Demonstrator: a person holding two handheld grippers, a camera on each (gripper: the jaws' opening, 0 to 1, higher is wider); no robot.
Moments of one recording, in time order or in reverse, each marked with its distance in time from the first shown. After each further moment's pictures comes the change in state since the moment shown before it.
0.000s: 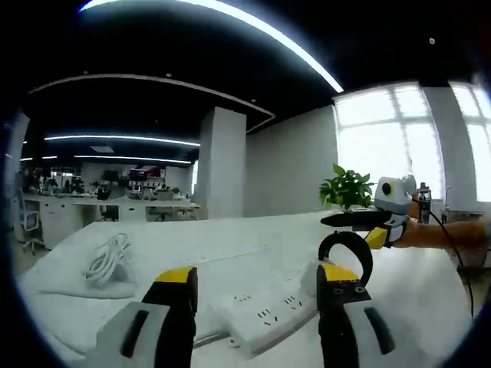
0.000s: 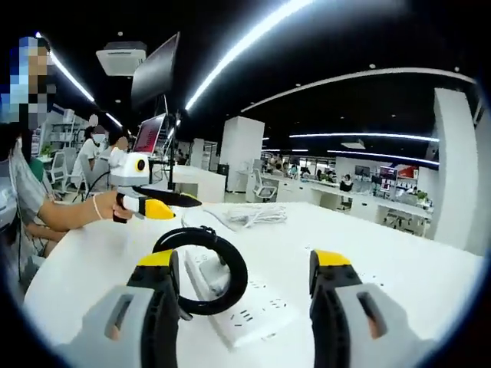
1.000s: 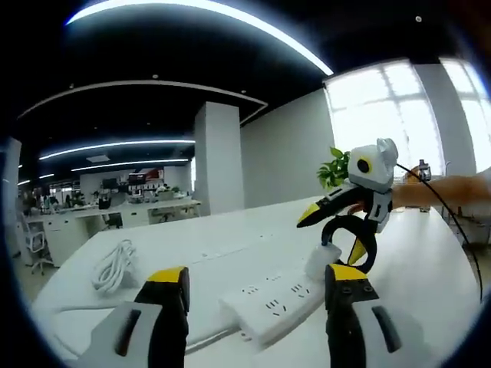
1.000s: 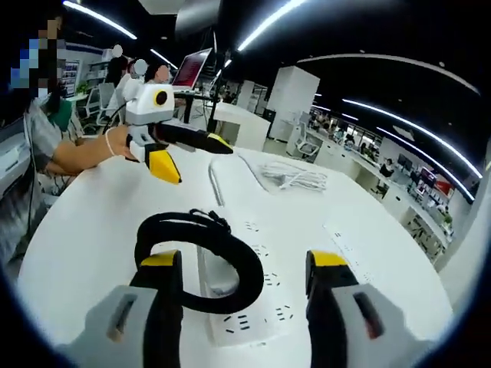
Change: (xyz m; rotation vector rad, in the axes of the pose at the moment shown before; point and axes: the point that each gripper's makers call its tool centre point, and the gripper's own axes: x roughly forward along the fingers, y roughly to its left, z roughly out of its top) left arm 0.001 -0.002 -0.006 0.105 0.064 0.008; right arm 0.045 0.027 -0.024 -0.241 0.340 0.265
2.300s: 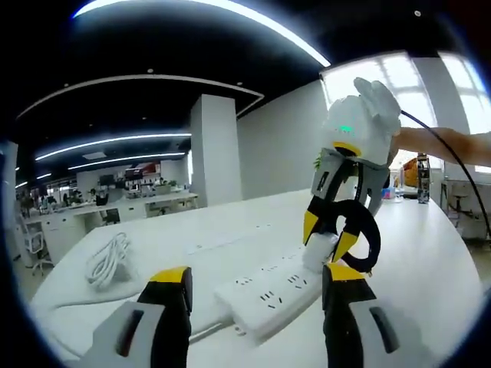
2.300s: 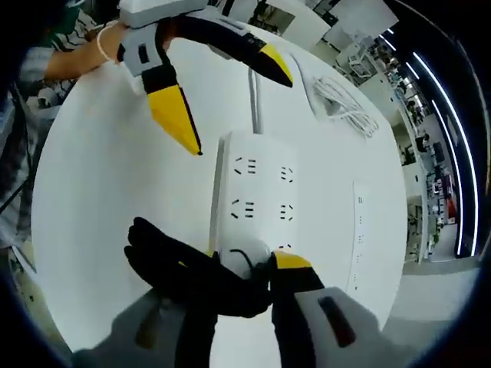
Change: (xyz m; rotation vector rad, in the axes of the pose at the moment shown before) left arm 0.006 -0.005 -0.013 0.006 0.045 -0.014; right arm 0.013 0.024 -0.024 -0.250 0.740 0.139
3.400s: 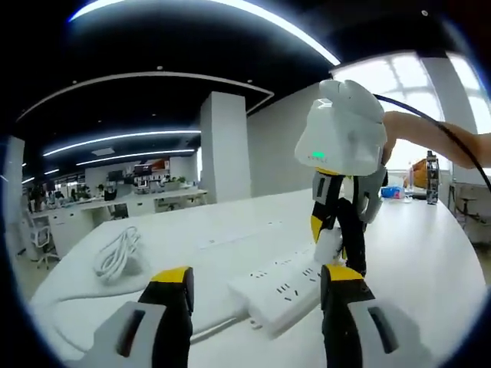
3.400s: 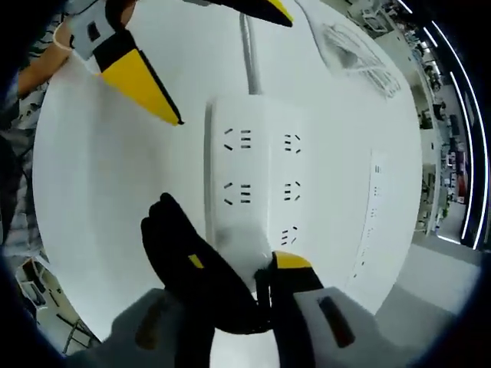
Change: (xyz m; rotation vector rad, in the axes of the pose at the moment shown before) left arm 0.002 0.020 -0.008 -0.022 0.010 0.053; right arm 0.014 0.002 -0.020 0.046 0.280 0.086
